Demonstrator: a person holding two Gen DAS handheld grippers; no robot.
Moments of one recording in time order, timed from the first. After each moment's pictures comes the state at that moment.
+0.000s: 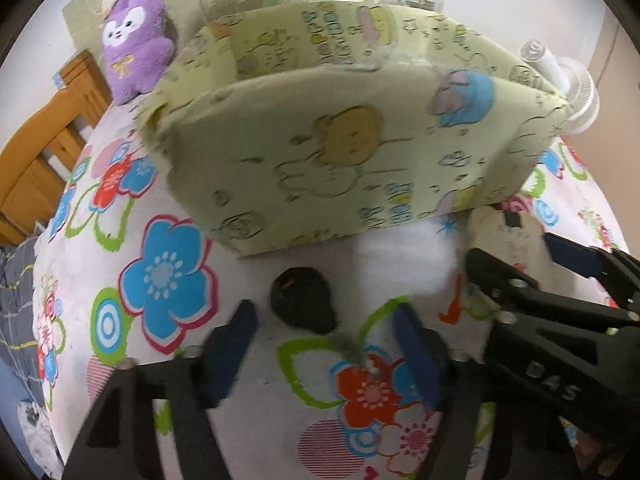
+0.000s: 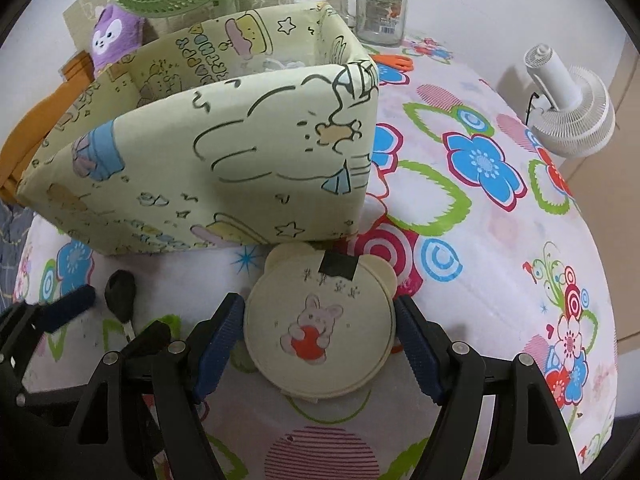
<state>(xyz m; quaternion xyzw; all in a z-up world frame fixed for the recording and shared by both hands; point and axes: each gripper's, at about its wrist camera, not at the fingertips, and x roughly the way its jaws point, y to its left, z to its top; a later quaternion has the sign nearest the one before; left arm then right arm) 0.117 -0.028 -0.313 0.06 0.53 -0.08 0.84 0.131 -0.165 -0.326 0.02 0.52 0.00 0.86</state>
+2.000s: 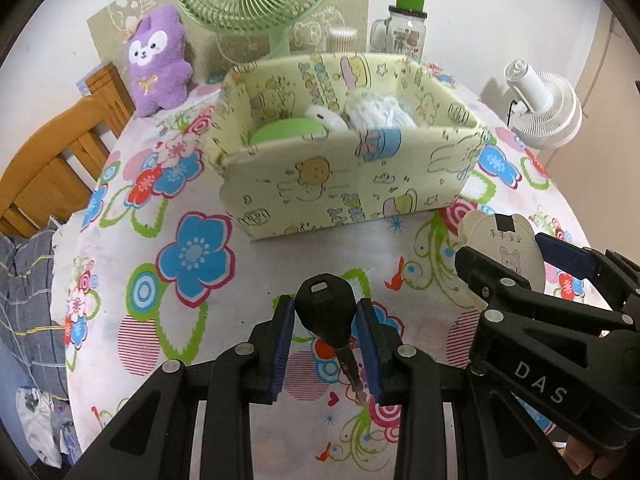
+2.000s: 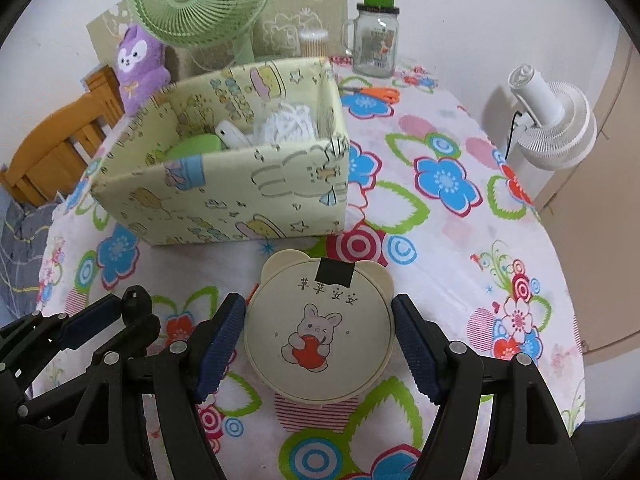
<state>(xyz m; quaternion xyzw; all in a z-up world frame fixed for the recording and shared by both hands) 0.070 -0.038 -0.254 0.05 0.51 -0.06 0.86 0.083 -0.162 -0.262 0.01 0.48 0.01 0.87</state>
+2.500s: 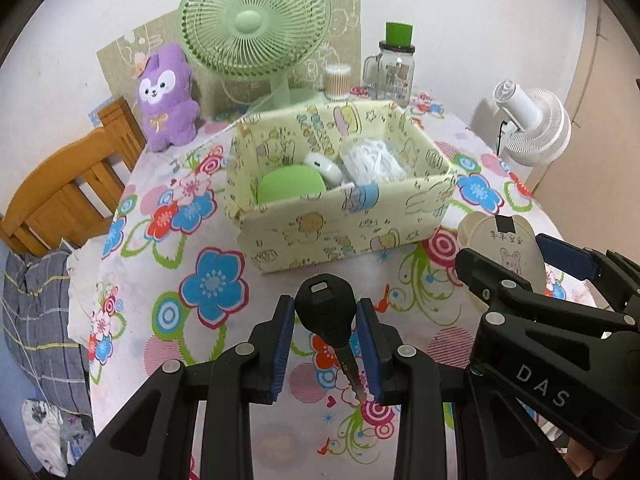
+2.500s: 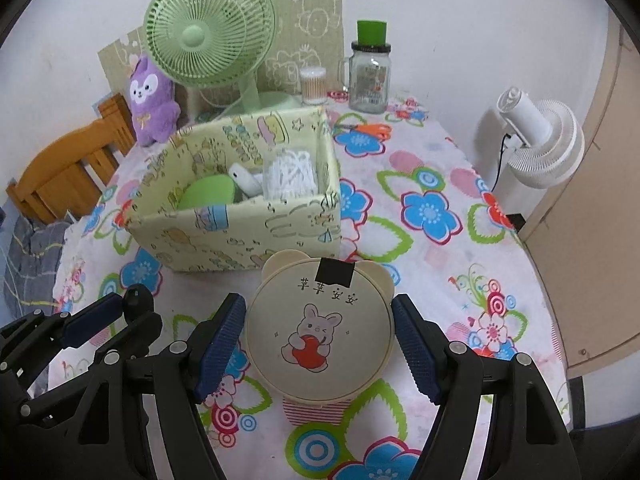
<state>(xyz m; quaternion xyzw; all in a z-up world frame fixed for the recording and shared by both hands) 0.060 -0.044 -0.213 0.06 0.47 -0.07 0.88 0.070 -0.168 -0.220 0.02 0.45 0.01 0.89</state>
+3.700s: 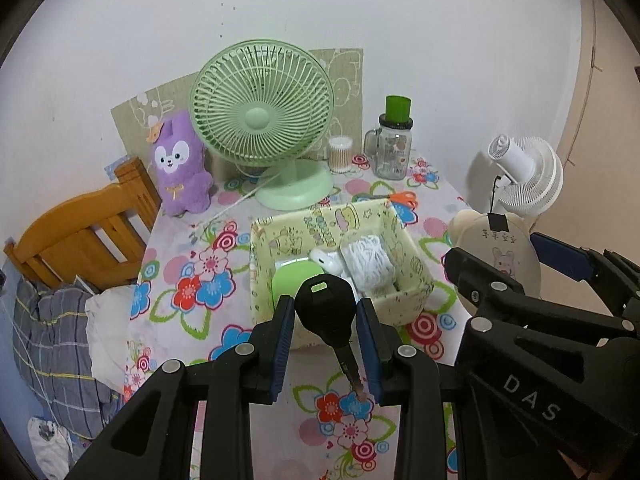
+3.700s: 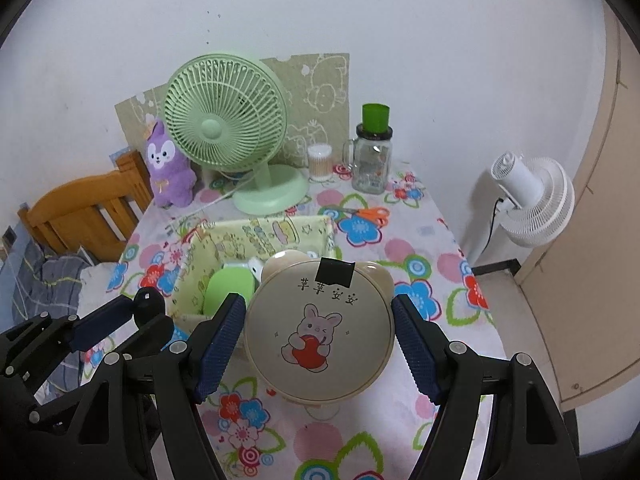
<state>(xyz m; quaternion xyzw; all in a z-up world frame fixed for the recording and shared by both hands) 0.083 -0.052 -0.125 0.05 0.41 -0.06 0.91 0.093 -0.168 -0.125 0.01 0.38 0.02 0.92</state>
